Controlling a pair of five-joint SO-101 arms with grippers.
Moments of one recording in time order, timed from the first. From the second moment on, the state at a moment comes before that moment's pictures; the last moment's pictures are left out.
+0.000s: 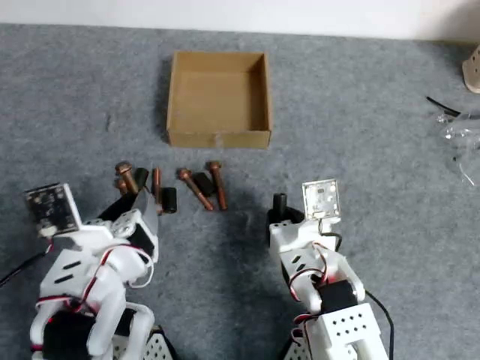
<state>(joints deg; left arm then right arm) 2.9 -96.0 59.7 69.8 28.8 -18.5 -83.3 92.3 33.3 -5.1</state>
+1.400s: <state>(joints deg) 8.6 -103.8 69.6 51.2 35.3 -44.7 -83.3 83.3 32.7 -0.8</state>
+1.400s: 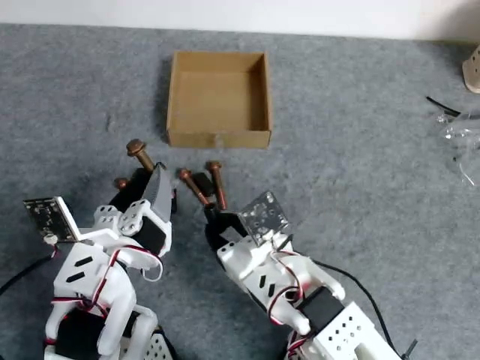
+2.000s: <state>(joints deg) 11.9 -103.8 69.6 51.2 40.4 -48.9 -83.3 83.2 31.1 2.7</state>
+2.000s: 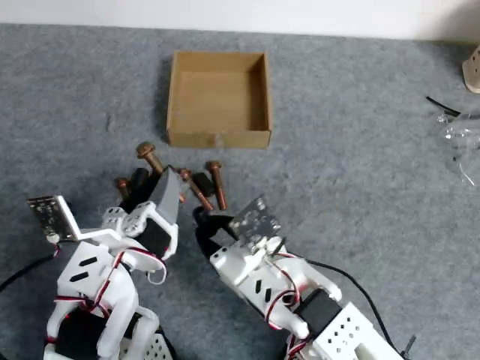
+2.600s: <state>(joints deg) 11.9 -103.8 69.6 58.9 40.5 -52.5 -83.3 83.2 31.1 8.3</state>
